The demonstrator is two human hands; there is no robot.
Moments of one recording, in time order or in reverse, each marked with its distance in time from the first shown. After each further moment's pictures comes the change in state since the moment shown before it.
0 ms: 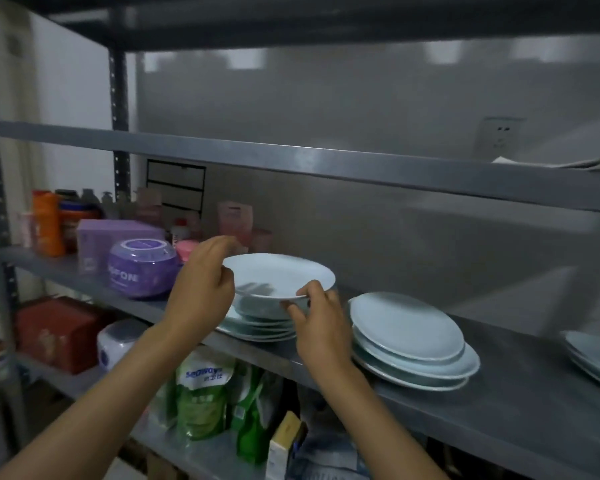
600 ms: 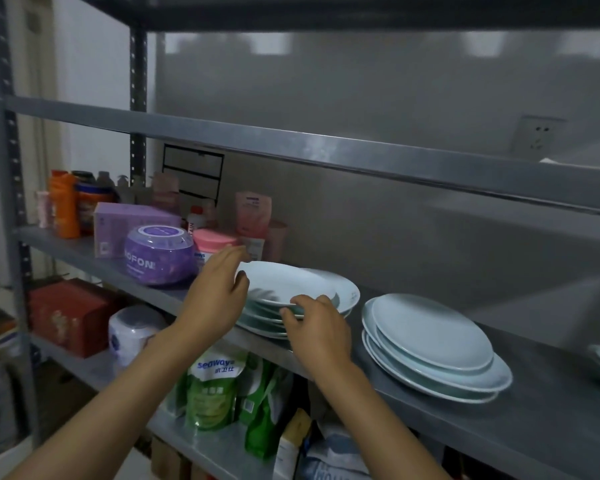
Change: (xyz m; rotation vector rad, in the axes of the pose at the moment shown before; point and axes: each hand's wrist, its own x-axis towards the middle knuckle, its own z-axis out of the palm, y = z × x) left_hand -0.009 -0.043 0.015 0.013 -0.139 -0.088; right_hand 0.008 -0.011 0.036 -0.225 -0.168 -0.021
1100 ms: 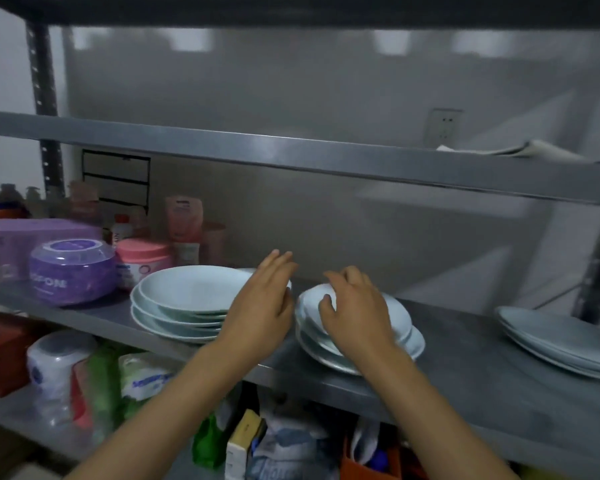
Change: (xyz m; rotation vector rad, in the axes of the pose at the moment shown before) left_hand -0.014 0.133 0.086 -0.112 -0.083 0.359; right_hand -0.015 0.108 -0.105 -0.235 0.260 -0.072
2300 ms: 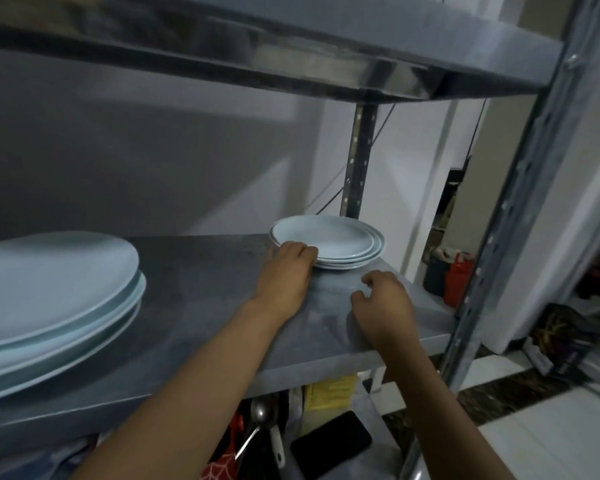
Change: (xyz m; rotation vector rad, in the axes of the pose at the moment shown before) left_hand 0.058 0.264 0.351 -0.247 -0.302 0.341; right_hand -0.158 0.353 -0.097 -0.169 0.116 0.827
